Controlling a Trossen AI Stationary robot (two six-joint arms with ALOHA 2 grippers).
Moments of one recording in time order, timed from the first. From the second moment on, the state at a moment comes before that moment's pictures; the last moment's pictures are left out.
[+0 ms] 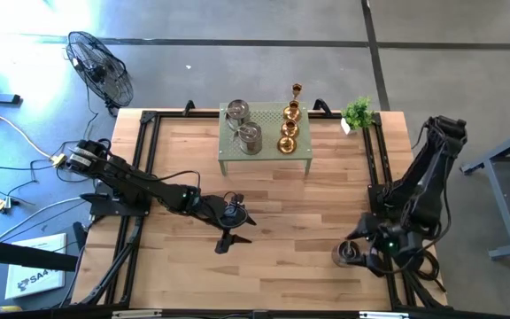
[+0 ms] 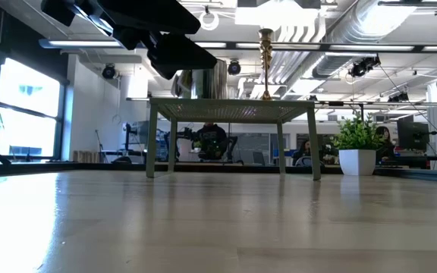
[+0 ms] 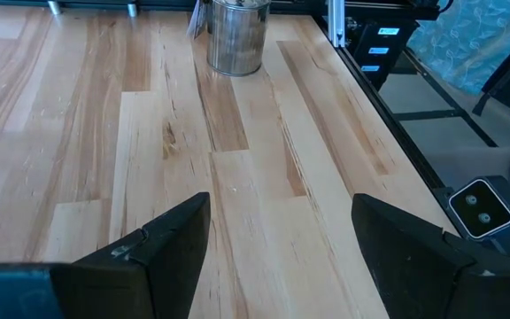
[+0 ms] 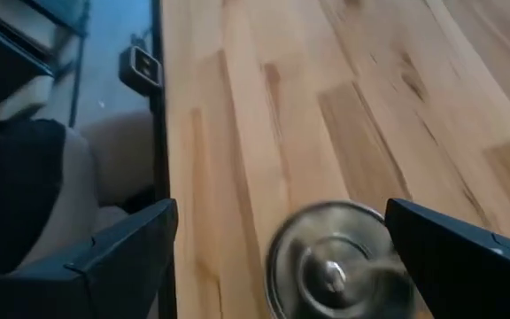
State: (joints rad) left arm -0.31 1.52 0.84 0.26 0.01 -0.16; right arm 1.14 1.01 0.67 -0.59 0.58 1.32
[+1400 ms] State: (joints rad) left arm -0.31 1.52 0.84 0.26 0.01 -0.16; right arm 0.85 1.51 1.19 -1.22 0.10 1.34
